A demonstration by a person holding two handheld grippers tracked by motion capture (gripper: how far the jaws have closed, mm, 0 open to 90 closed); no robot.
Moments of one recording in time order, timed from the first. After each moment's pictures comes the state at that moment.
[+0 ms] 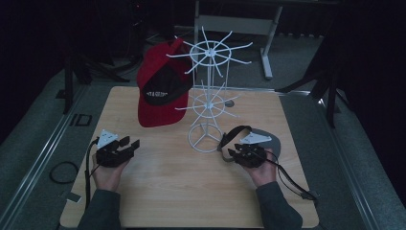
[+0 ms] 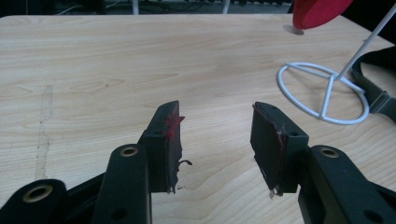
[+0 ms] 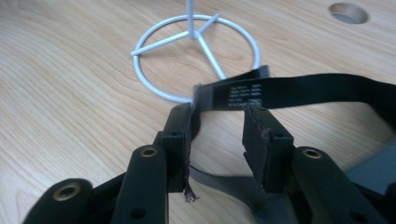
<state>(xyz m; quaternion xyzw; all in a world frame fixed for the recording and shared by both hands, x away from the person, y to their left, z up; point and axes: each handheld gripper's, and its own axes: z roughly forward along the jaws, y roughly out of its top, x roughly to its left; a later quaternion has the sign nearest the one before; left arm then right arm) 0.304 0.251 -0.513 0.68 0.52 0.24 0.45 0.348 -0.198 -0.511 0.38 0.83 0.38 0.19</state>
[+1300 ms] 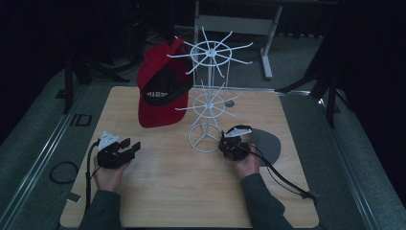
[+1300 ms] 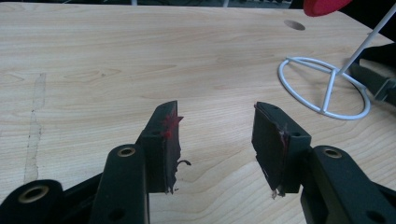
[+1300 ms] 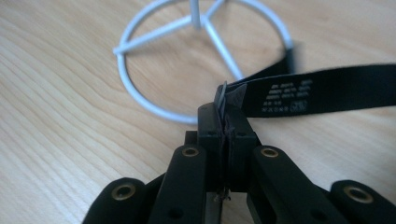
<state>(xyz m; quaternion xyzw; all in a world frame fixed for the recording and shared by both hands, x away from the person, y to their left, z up) 0.304 0.251 -0.521 0.68 0.53 0.23 0.45 0.387 -0.160 -0.542 0.40 0.84 0.34 0.15</state>
